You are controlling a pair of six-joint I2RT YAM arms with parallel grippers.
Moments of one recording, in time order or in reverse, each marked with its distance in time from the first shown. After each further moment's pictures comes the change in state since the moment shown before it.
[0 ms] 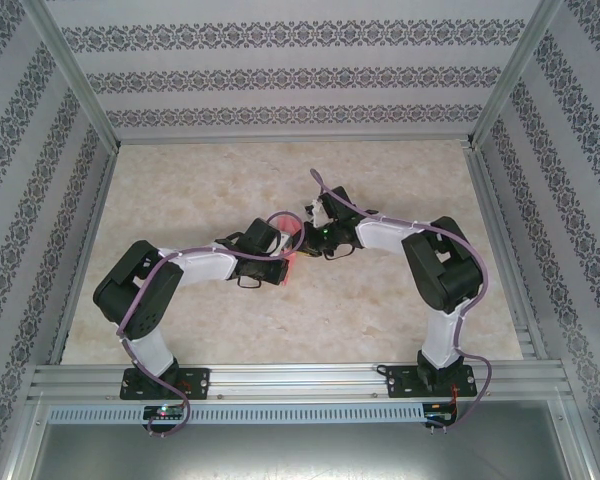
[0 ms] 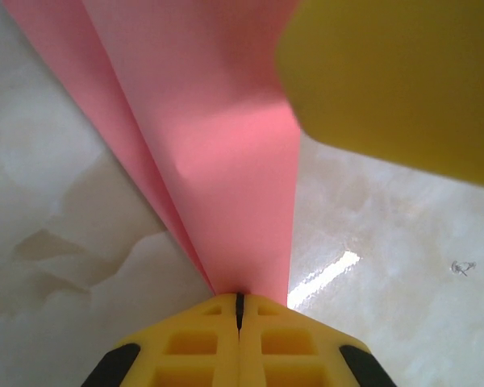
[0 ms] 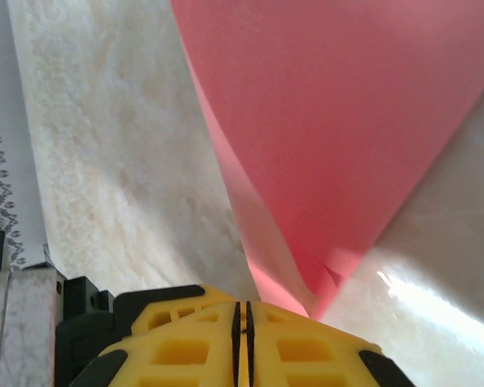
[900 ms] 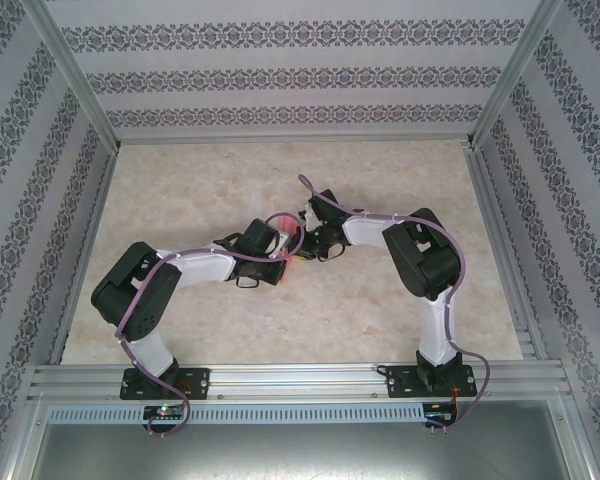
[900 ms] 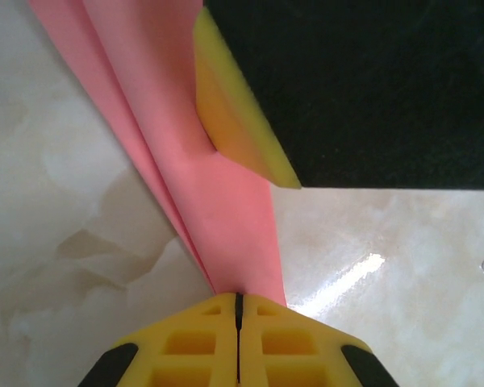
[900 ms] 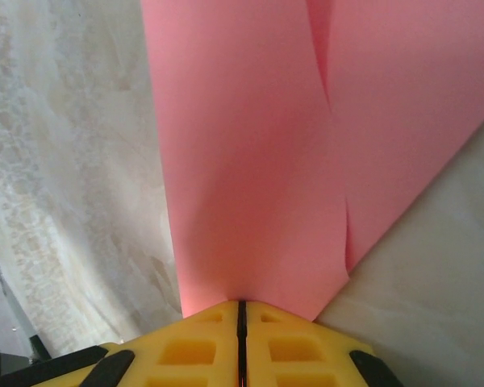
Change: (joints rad) left arm 0.000 -0.017 -0.012 0.002 -0.045 0.038; right arm 0.024 0.144 0.105 -0.072 0.069 -0.037
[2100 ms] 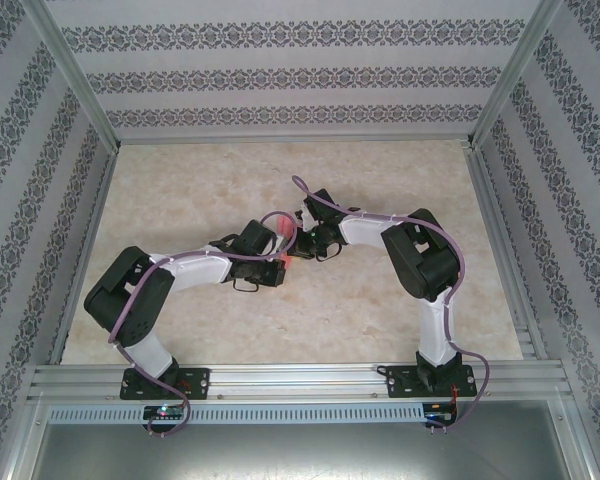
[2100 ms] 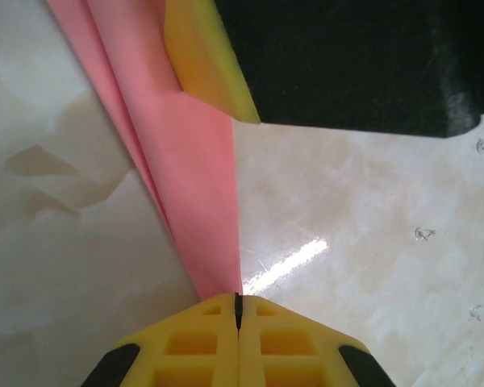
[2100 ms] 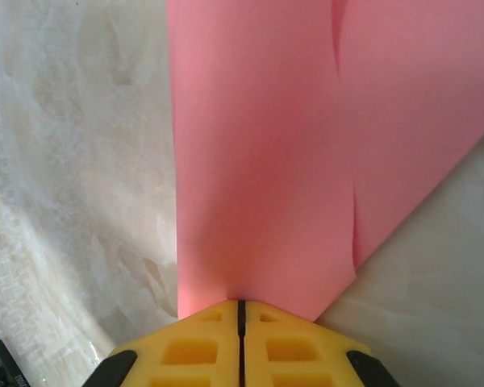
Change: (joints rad) left arm 0.002 -0.046 -0.021 -0.040 0.107 -0.149; right arm 0.020 0.001 0.024 -0.043 0.056 -0.046
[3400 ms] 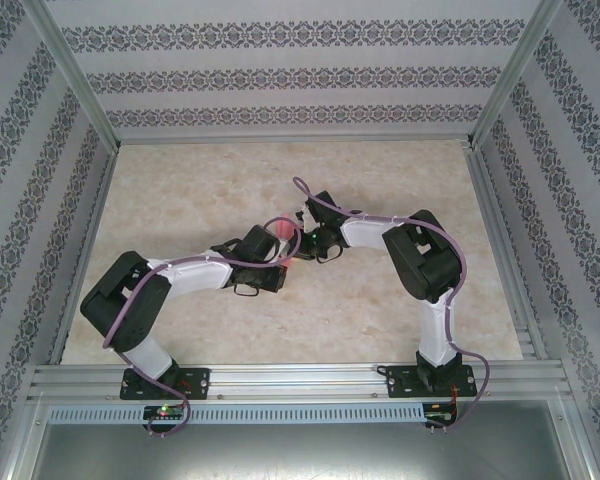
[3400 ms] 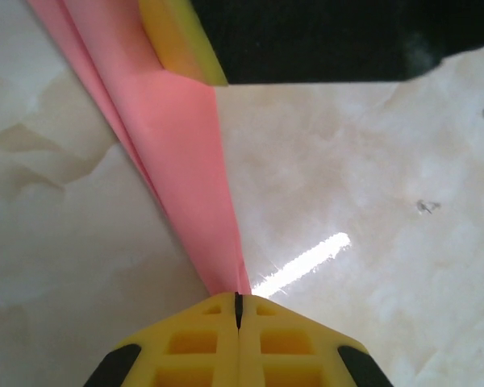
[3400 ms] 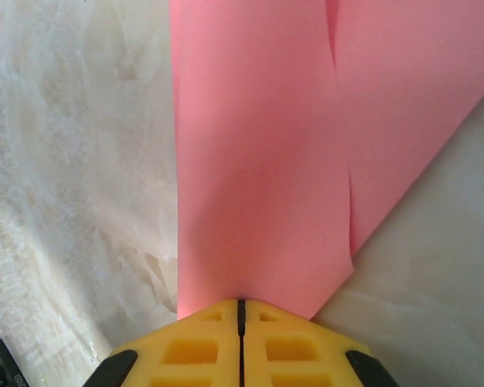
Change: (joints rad) left arm -0.048 -0.041 -0.023 -0.020 -0.059 0.030; right arm 0.000 -0.019 -0.043 0.049 0.001 0.003
